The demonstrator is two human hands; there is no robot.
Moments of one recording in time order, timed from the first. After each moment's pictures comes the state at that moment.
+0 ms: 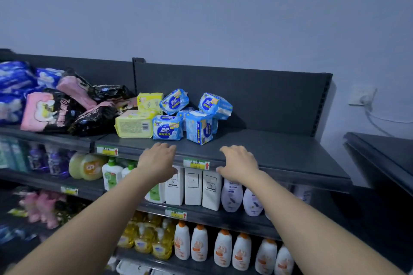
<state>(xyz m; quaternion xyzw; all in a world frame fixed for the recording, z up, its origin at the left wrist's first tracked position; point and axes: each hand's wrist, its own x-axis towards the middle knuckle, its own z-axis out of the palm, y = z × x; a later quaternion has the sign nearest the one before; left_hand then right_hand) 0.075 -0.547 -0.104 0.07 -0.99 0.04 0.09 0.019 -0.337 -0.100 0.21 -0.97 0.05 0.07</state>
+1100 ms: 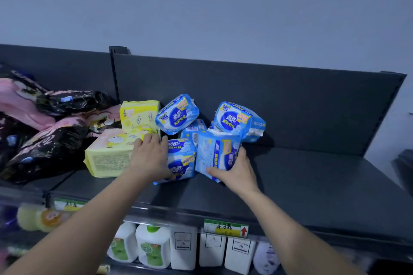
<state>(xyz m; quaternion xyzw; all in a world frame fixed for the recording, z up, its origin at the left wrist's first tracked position) -0.152 -0.682 -0.115 0.07 -0.99 0.11 0.11 -0.176 -0.459 -0.149 0.03 -0.89 0.44 0.08</state>
